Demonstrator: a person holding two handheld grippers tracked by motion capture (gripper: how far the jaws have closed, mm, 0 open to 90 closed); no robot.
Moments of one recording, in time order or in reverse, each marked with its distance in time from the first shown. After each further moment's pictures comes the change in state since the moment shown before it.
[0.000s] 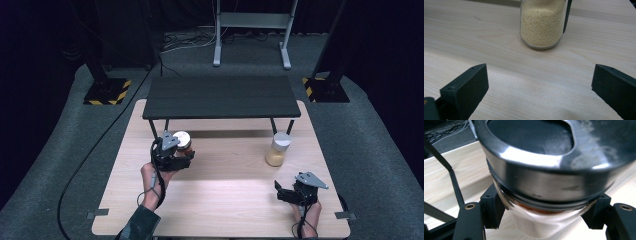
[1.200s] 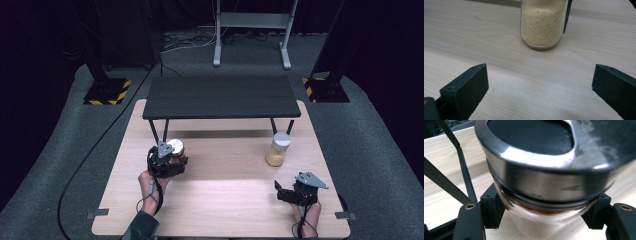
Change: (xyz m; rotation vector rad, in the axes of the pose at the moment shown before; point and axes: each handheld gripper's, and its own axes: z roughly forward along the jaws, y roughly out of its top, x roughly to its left) left arm 0.006 -0.040 0.015 0.016 0.065 -0.061; right arm 0.000 0.000 0.000 -0.001 -0.001 -0.001
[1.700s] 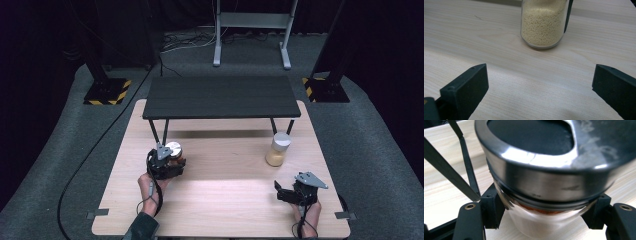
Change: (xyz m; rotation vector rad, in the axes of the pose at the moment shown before) left arm 0.002 -0.013 0.009 0.013 0.028 -0.023; right arm 0.000 0.000 0.000 0.002 0.003 -0.005
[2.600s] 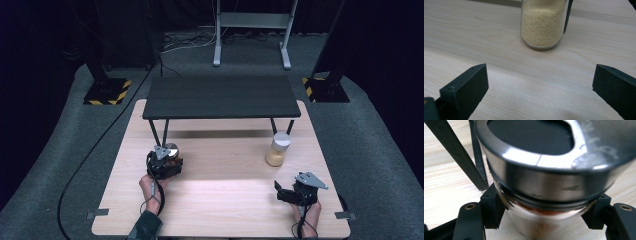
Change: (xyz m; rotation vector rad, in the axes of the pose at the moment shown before) left arm 0.005 -0.021 0.026 0.020 0.068 -0.076; right arm 0.001 -0.001 0.000 -0.004 -0.004 -0.002
